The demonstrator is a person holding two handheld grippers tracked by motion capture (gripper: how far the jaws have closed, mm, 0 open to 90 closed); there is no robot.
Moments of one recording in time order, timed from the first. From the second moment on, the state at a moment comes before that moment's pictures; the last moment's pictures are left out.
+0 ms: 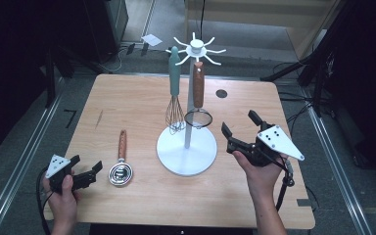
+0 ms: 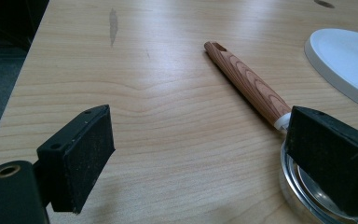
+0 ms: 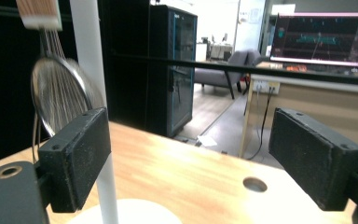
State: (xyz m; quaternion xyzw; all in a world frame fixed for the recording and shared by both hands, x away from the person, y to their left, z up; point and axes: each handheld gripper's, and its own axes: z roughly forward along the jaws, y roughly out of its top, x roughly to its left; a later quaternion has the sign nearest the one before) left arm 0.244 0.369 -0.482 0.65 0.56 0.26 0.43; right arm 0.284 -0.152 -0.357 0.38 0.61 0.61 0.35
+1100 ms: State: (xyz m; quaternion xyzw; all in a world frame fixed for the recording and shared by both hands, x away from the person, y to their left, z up) left arm 0.245 0.369 -0.475 0.67 0.54 0.23 0.46; right arm 0.254 -0.191 -0.441 0.45 0.63 0.55 0.31
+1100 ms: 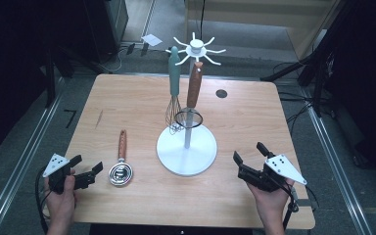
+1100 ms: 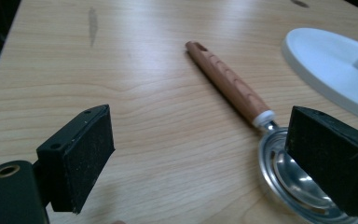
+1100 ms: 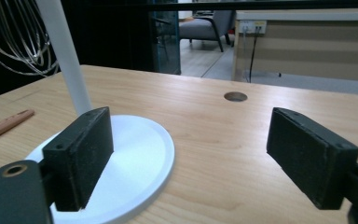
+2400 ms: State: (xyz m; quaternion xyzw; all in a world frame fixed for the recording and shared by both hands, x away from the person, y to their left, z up) left arm 0.259 0.317 -0.485 0.76 0.49 0.14 0.40; right arm 0.260 -0.186 -0.478 0.46 0.63 0.55 0.29
